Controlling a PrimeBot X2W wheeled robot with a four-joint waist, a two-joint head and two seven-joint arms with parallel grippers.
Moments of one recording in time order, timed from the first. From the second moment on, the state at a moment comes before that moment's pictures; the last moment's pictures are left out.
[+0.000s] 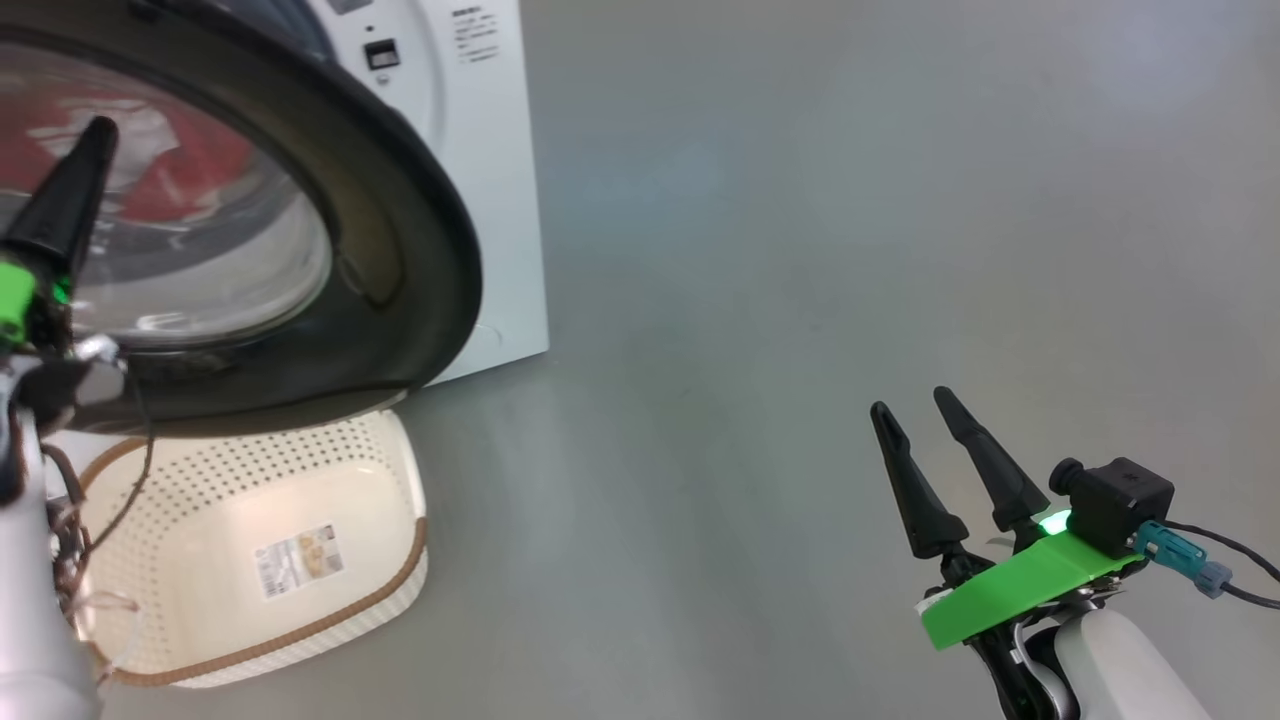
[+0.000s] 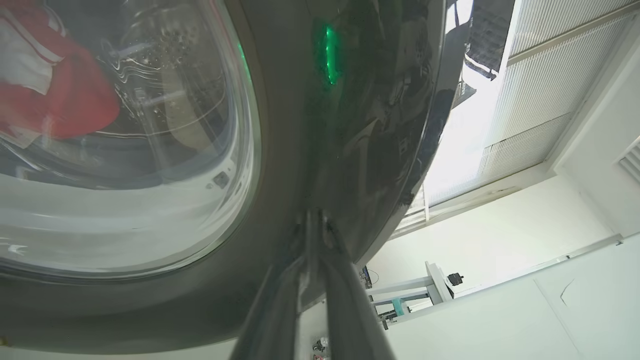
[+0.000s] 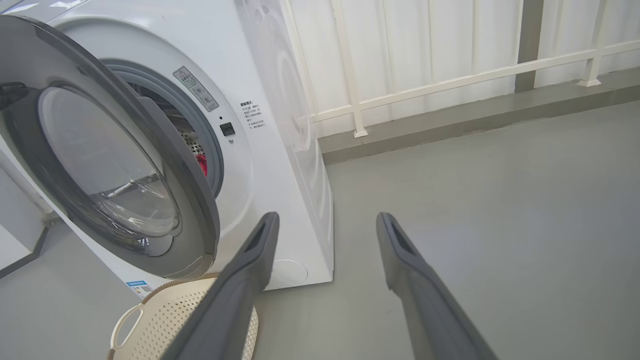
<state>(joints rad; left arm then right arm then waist) -0.70 0.20 0.14 0.22 -1.28 0.09 0.52 -0.25 -0.18 0.23 0.24 0.50 0.13 -0.26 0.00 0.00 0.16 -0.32</state>
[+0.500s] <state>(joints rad) -0.48 0.28 0.08 0.09 -1.04 -0.01 0.38 -0.25 -0.20 0.22 0.24 0.50 0.13 -0.26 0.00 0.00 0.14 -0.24</state>
